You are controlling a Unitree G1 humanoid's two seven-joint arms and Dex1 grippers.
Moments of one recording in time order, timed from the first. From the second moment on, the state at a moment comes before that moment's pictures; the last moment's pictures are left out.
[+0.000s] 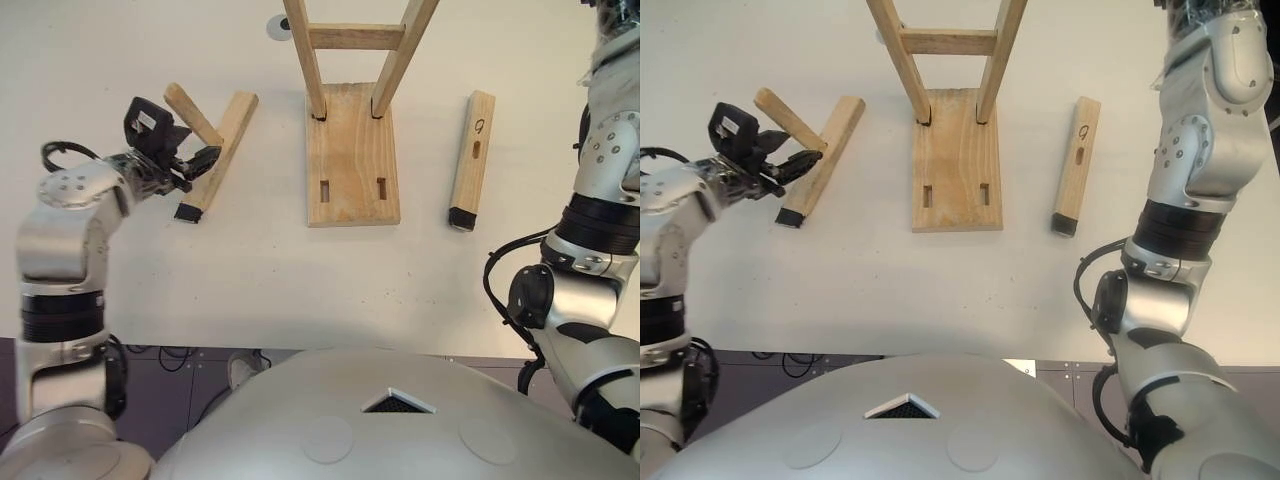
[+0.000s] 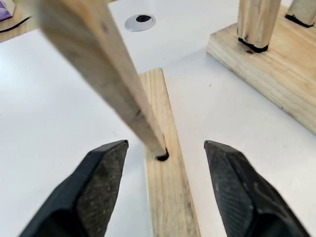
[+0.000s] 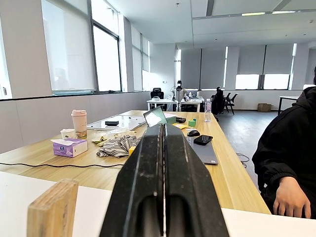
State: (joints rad) left arm -0.08 0.77 0.09 -0.28 -0.35 0.87 -0.60; right arm -0.54 -0.33 -0.24 -0.08 0.32 0.35 0.21
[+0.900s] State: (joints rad) left arm -0.18 0.53 0.23 -0.07 -0.39 0.57 -0.45; right arm -0.62 -0.34 -0.27 0.03 0.40 0.44 0.31
